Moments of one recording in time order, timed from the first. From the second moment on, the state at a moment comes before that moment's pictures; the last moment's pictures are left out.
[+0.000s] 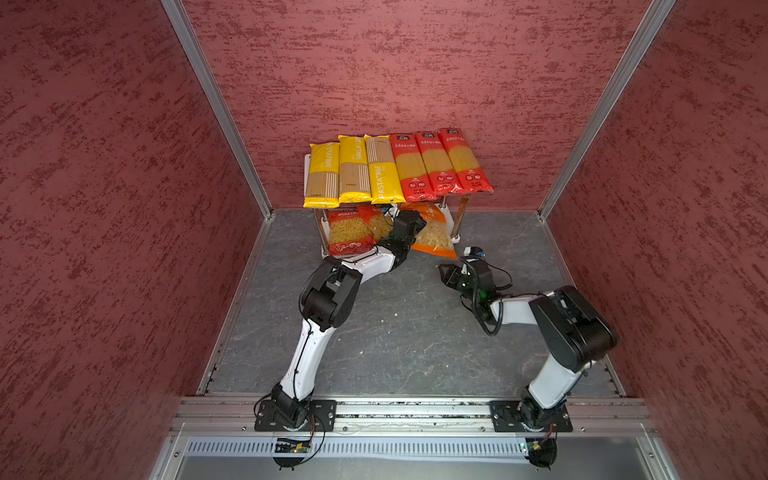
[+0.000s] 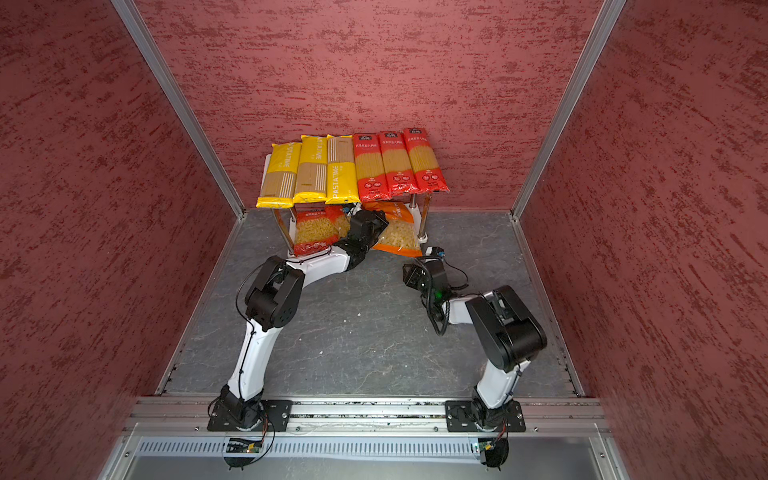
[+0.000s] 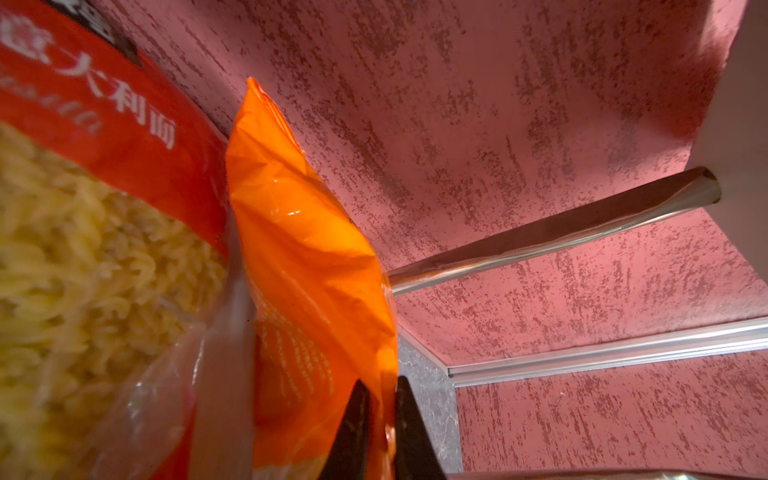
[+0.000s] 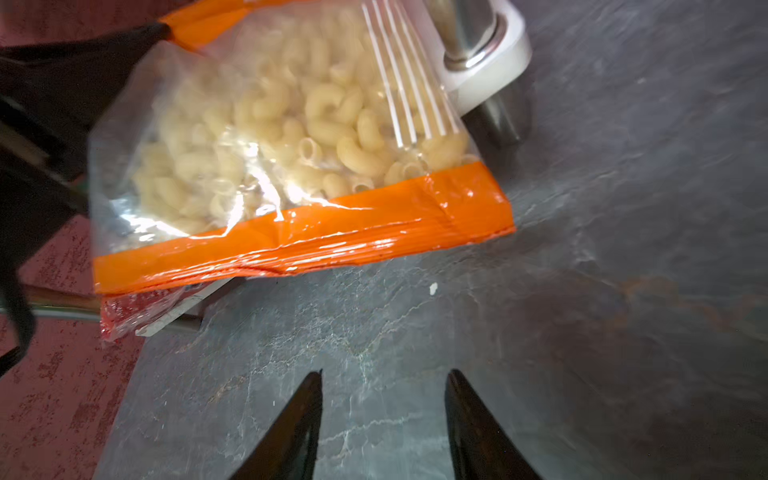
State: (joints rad) left arm -0.58 2.27 1.70 0.35 -0.26 -1.13; right arm 0.39 1.80 0.70 0.67 -0.06 0.79
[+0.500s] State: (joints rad) left arm -0.56 2.08 1.54 0.26 -0.19 -1.09; right arm 0.30 1.91 1.01 0.49 -0.04 0.70
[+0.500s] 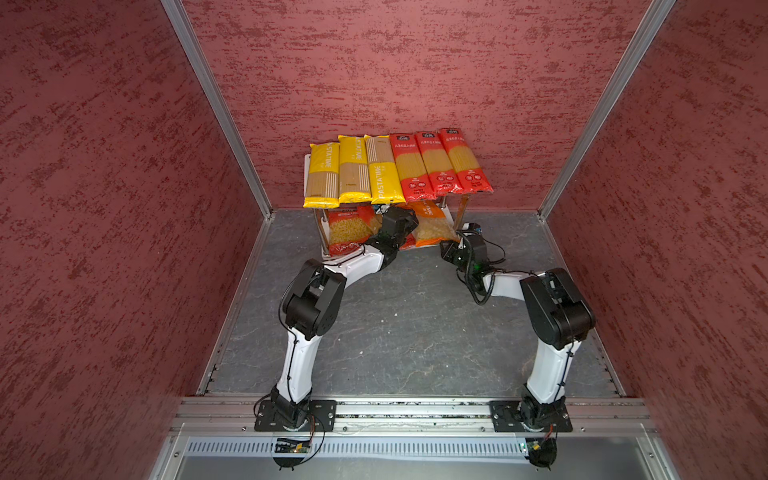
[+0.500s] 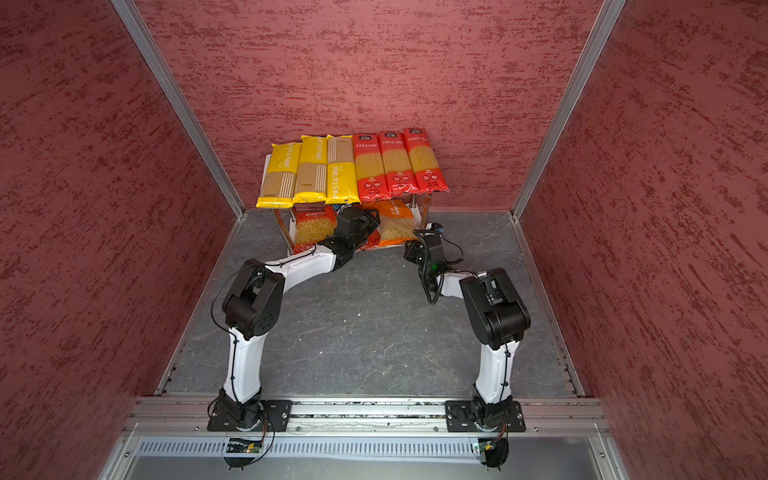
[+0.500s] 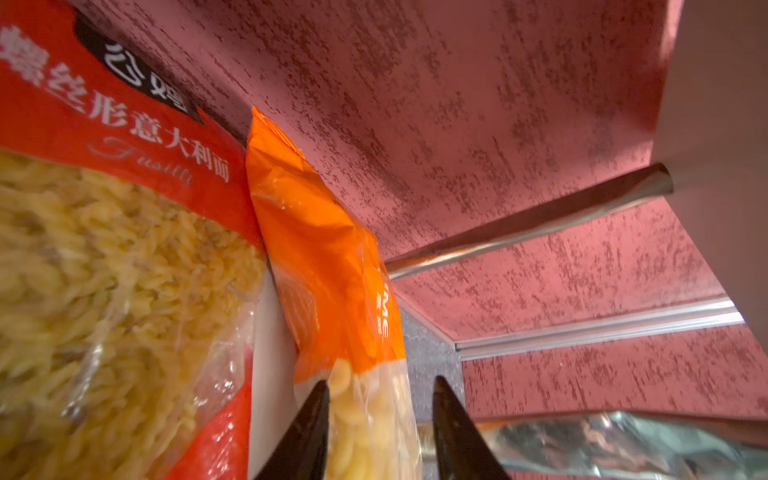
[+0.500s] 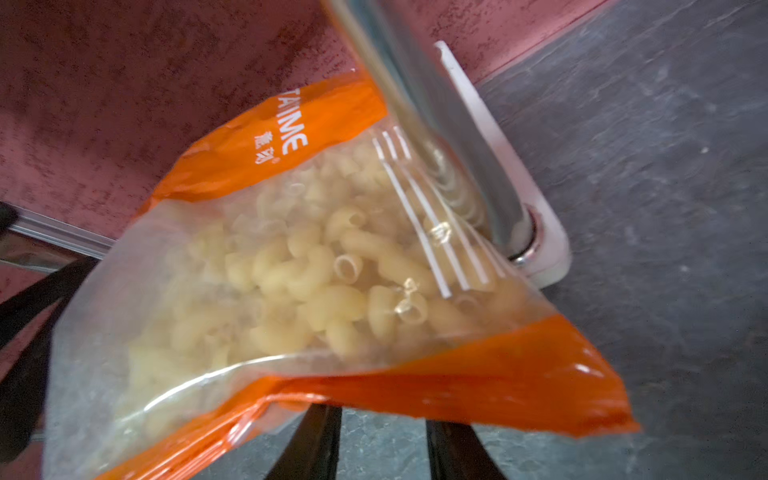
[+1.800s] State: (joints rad) left arm -0.09 1.14 0.28 0.51 -0.23 -0.09; right arm 0.09 1.26 0.29 0.80 0.39 0.13
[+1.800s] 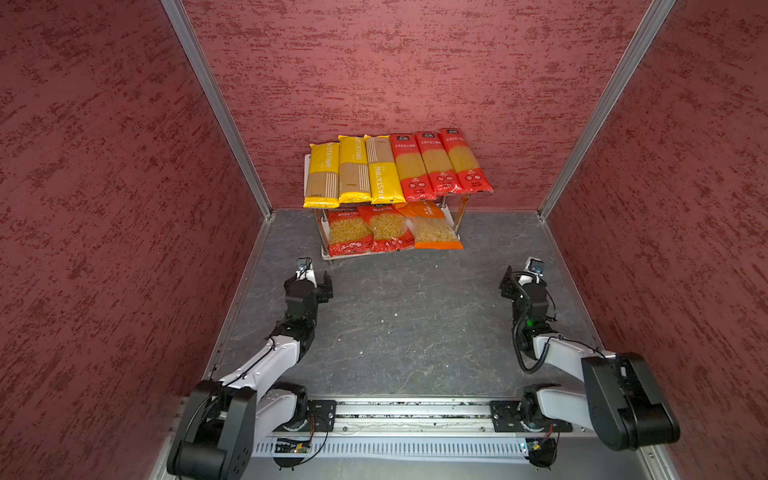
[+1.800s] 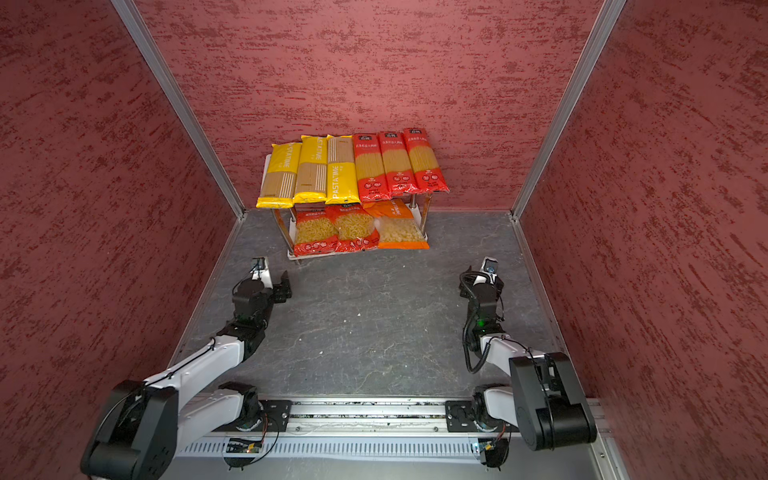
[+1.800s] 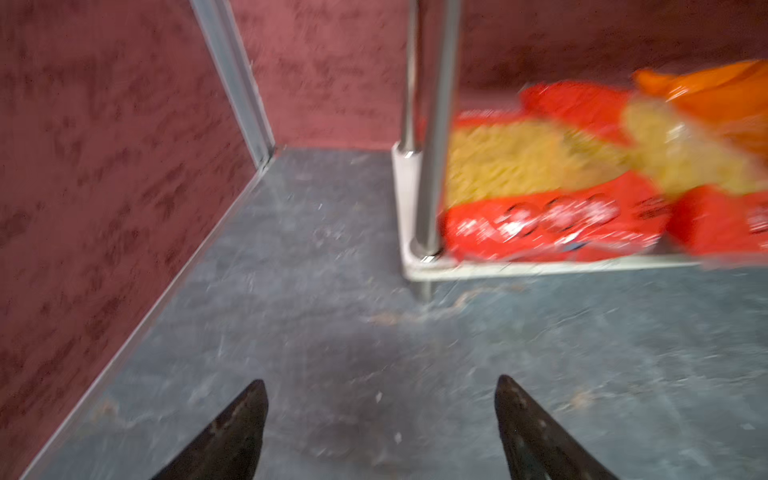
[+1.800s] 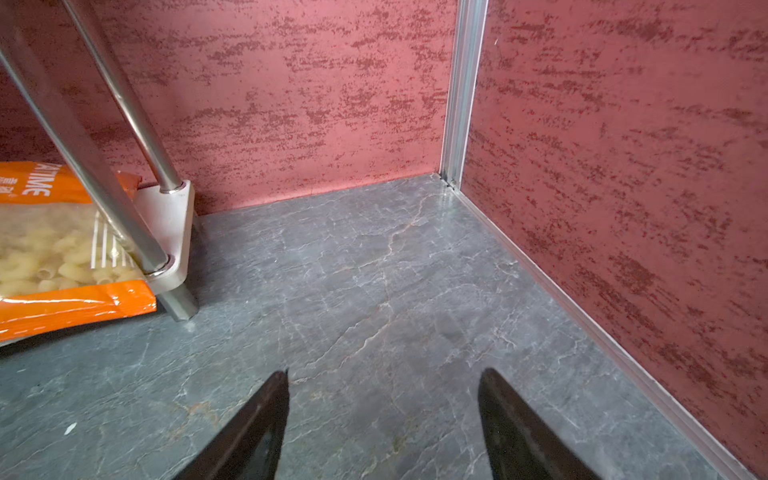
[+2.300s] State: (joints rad) left arm 0.04 1.51 0.34 0.87 0.07 -0.07; right arm 0.00 1.44 0.14 1.18 0.33 0.12
